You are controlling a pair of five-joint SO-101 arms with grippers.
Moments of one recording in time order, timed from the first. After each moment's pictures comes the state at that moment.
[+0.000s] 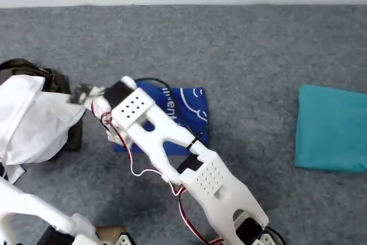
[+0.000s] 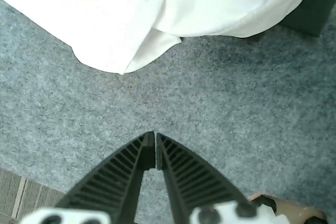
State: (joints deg) left arm -63.9 -23.9 25.5 91.6 -28.6; right arm -51.0 48.8 -57.3 100.5 20.1
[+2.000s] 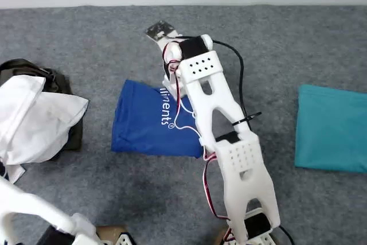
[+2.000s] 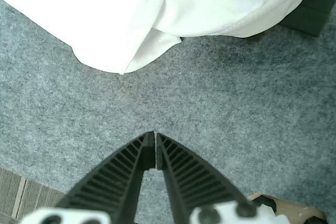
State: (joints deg) left arm -63.9 -23.9 25.5 91.6 -28.6; right arm -26.4 45.5 -56.1 100.7 12.9
